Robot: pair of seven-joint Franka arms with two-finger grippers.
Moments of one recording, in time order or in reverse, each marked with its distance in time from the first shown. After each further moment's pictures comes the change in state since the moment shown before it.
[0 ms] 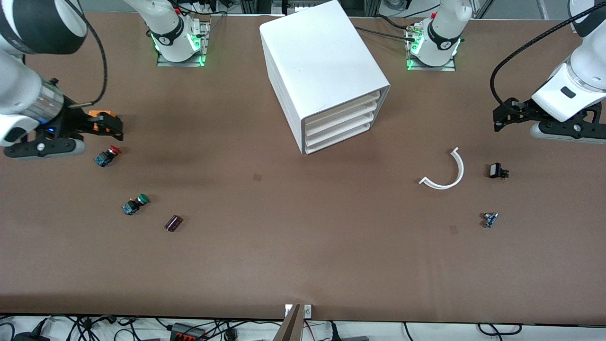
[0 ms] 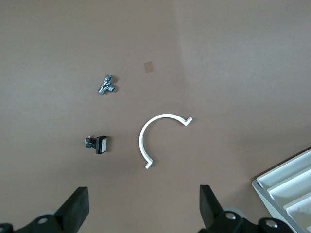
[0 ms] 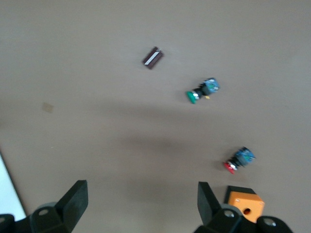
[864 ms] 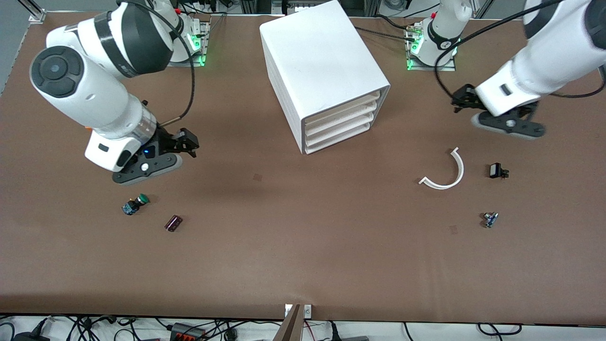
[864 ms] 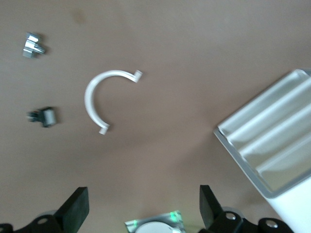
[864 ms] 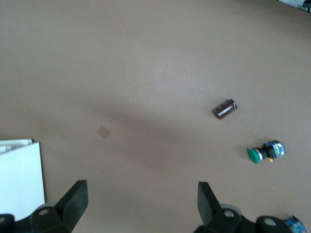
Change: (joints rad) left arm -0.046 0.061 -0.107 -0.007 -0.113 -0.180 0.000; right arm 0.221 0.208 0.002 0.207 0.014 0.100 0.023
